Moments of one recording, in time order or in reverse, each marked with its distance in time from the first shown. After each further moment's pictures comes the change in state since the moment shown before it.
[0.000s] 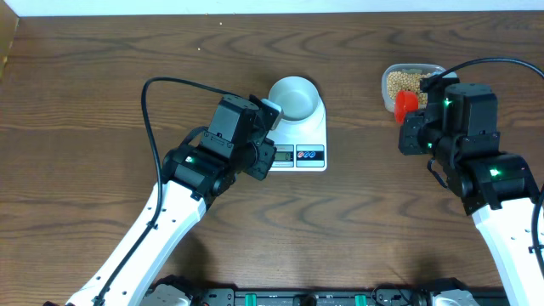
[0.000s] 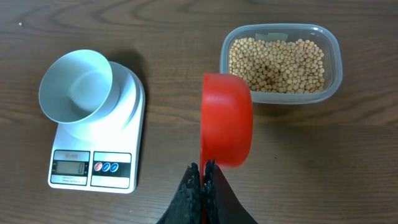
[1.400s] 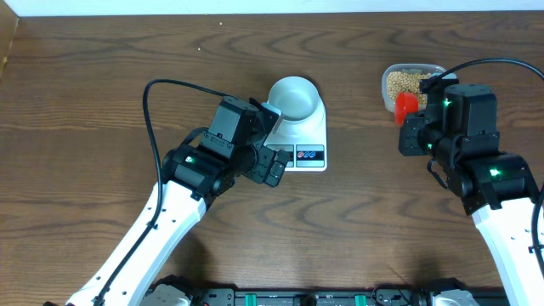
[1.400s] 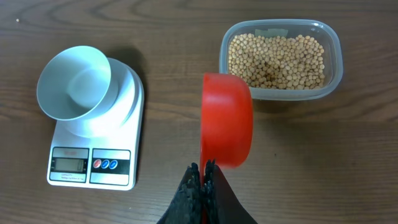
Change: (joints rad) left arm 0.000 0.000 0.000 -0.037 0.013 0.003; right arm 0.000 0.000 0.000 -0.012 0.000 0.000
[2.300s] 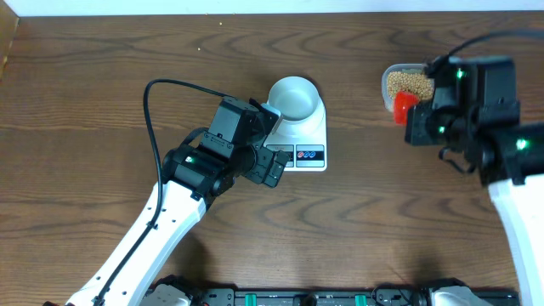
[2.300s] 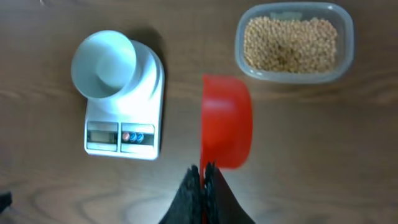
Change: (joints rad) left arm 0.000 0.000 -0.001 -0.010 -0.011 0.011; right arm -0.024 0.166 0.390 -0.390 -0.085 -0.016
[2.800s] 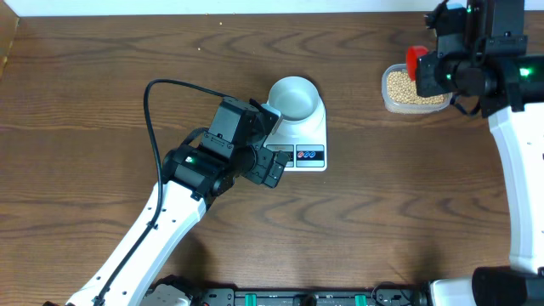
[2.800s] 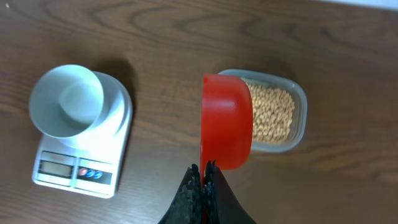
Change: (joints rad) left arm 0.000 0.000 -0.001 0.000 0.000 0.000; right arm -0.070 0.274 0.283 0.027 0.016 -0.257
